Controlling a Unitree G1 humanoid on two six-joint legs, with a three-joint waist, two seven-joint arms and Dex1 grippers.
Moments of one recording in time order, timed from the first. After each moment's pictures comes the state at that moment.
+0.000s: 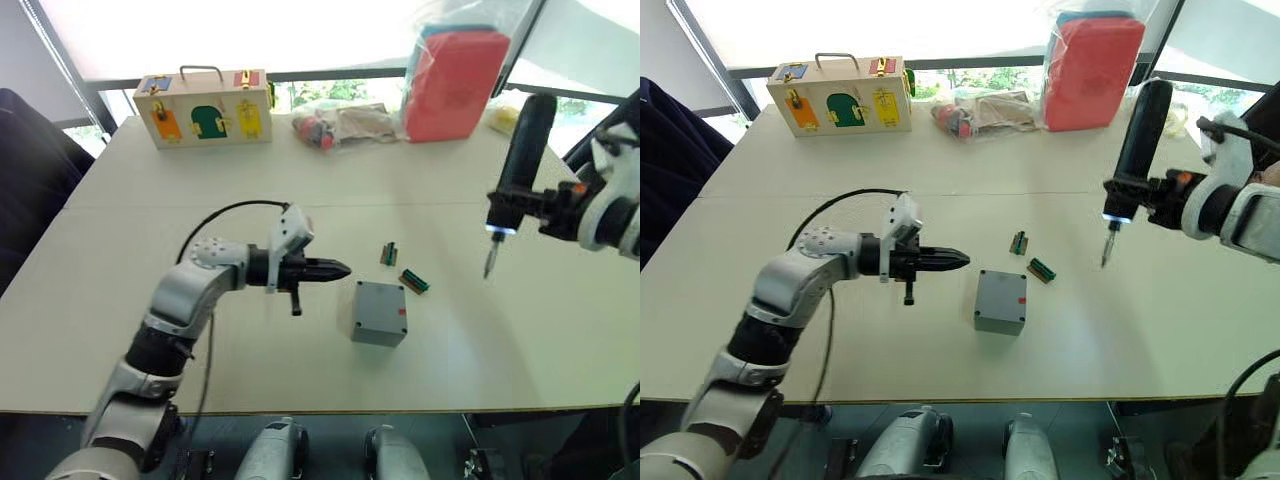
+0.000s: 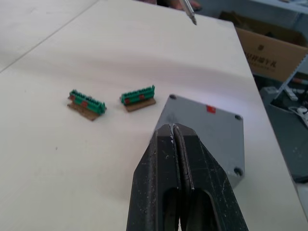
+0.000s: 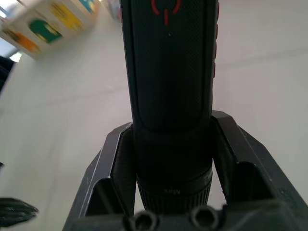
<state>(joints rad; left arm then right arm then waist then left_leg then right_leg) -0.59 0.48 -0.19 -0.14 -0.39 0.68 -1.11 -0.62 -1.11 -0.35 0.06 1.51 1.43 -0.12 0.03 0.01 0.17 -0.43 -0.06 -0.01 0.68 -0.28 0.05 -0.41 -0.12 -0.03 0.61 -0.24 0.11</state>
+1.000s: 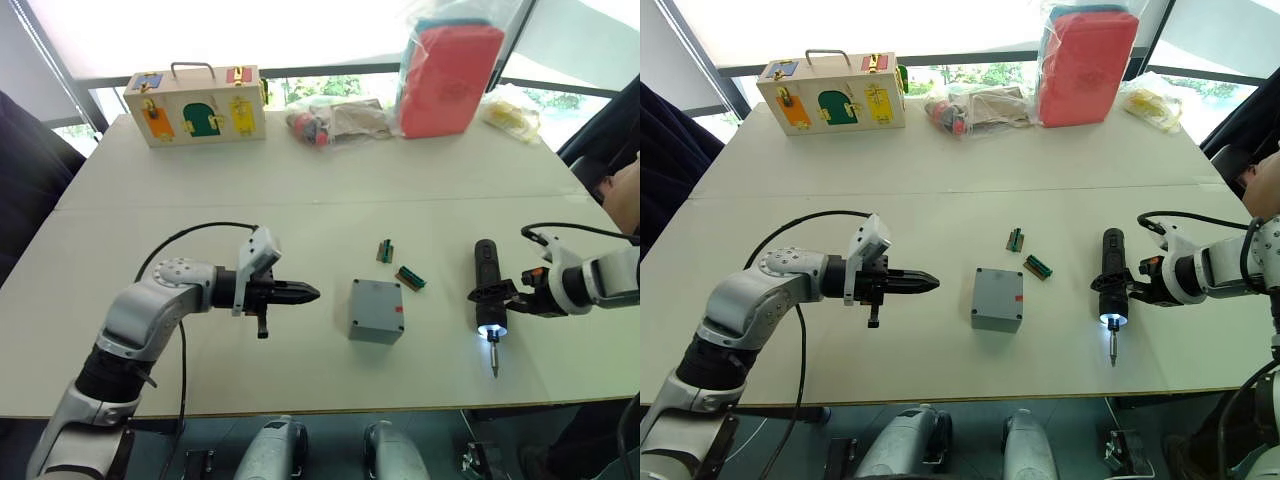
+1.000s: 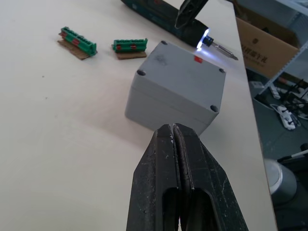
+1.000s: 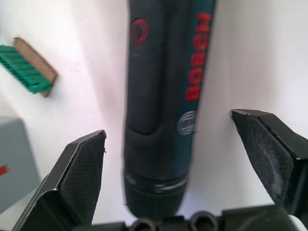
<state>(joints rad) -0.47 0.64 -0.12 -0.23 -0.54 0.78 -1.08 -0.67 -1.11 0.01 0.29 1.09 1.56 0.23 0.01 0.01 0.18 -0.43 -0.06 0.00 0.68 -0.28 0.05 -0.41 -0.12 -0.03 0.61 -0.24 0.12</state>
